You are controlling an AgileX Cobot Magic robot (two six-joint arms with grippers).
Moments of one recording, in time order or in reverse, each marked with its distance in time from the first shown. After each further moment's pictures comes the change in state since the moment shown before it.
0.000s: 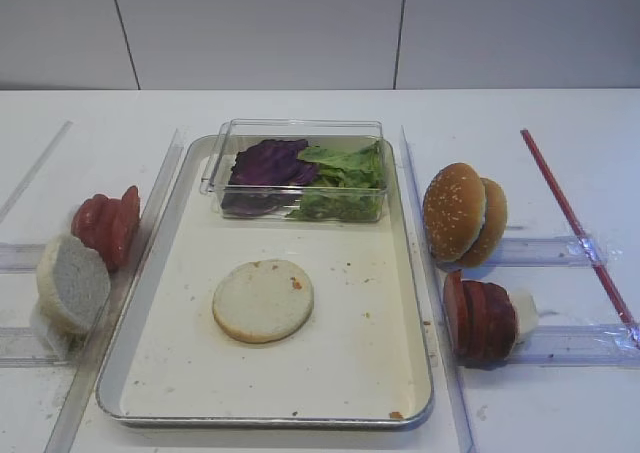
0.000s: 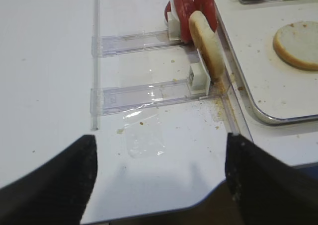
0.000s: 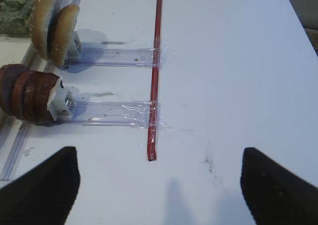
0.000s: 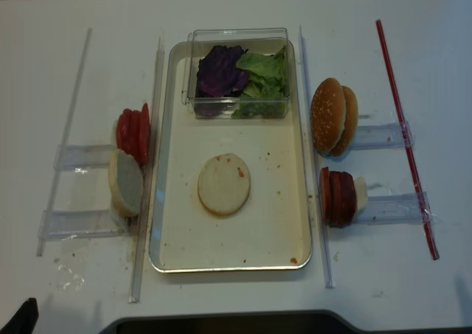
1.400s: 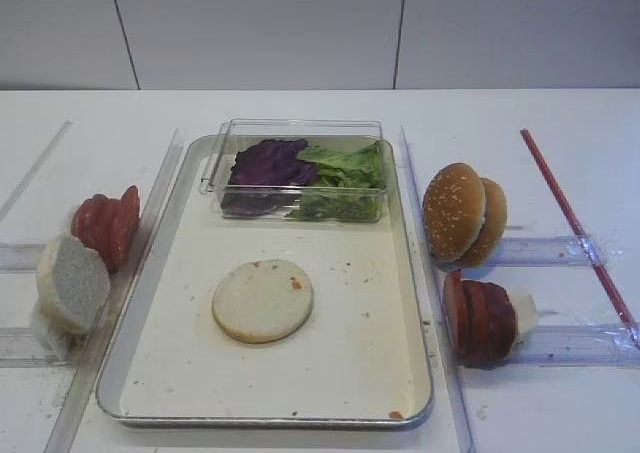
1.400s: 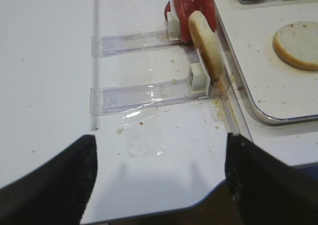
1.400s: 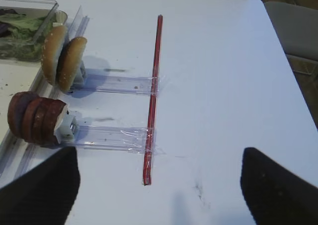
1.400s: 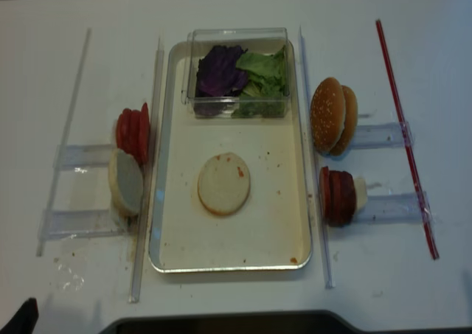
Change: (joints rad) left arm 0.000 0.000 0.000 0.000 0.000 0.000; right arm 0.000 0.058 -0.105 -0.004 -0.012 -0.041
